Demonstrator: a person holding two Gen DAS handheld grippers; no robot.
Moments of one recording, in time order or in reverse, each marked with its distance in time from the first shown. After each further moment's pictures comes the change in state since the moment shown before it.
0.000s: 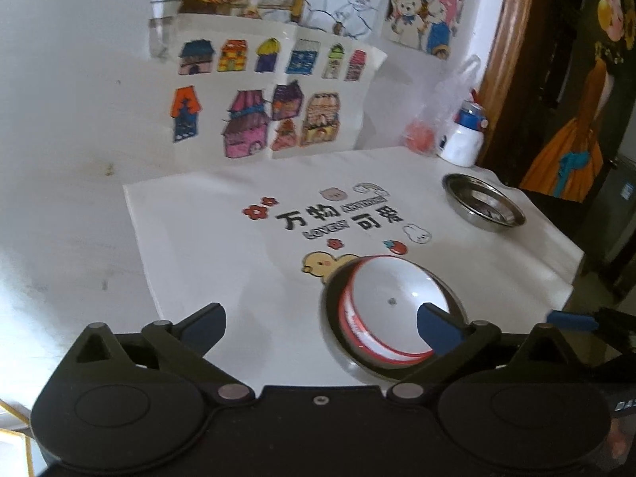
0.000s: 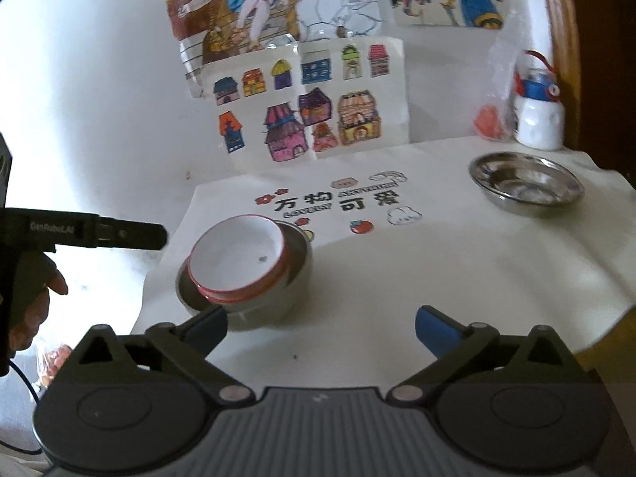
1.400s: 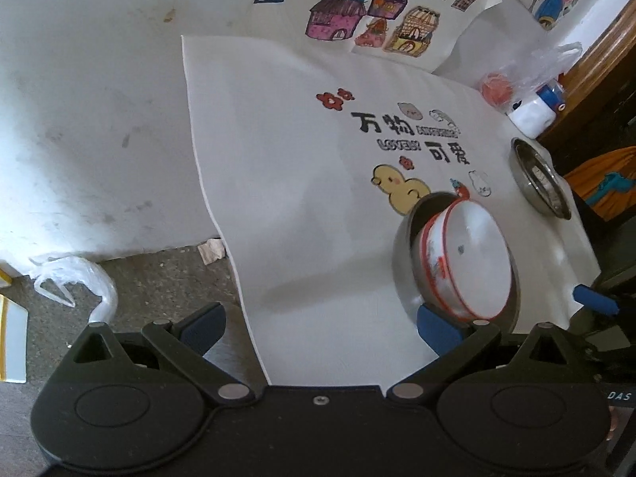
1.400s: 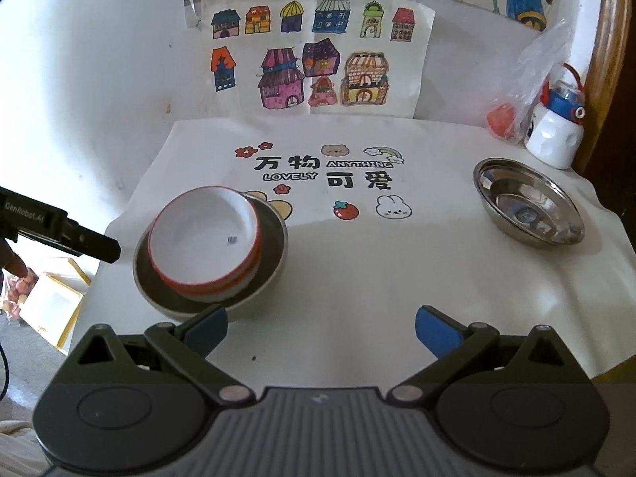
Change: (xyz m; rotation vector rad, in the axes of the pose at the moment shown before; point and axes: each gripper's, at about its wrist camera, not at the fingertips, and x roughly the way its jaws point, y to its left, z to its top) left arm 0.037 0.060 -0.007 -0.310 0.330 -0.003; right arm 0.039 0.017 0.044 -0.199 0.220 -0.100
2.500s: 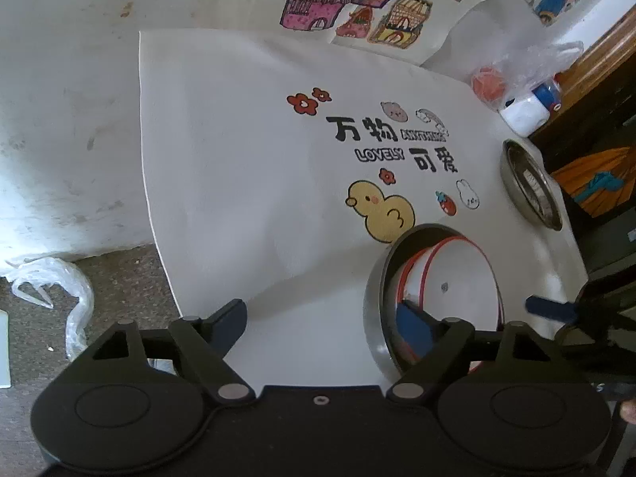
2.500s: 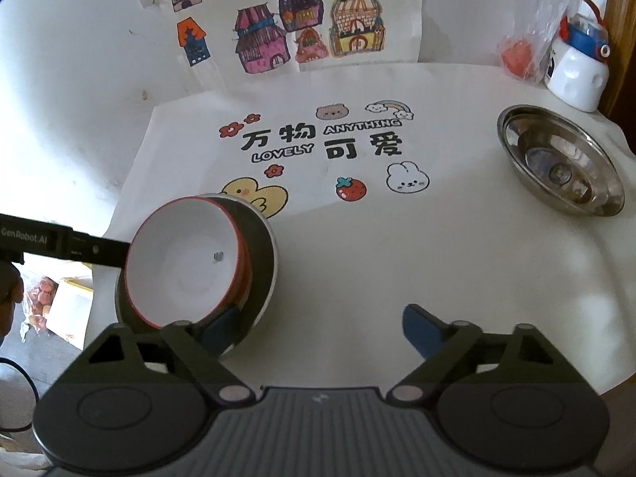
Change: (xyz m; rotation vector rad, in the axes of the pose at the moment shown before) left arm 0.031 -0.012 0.038 -0.011 0.061 -0.061; right arm 0.045 -0.017 0.034 0.126 0.183 0.071
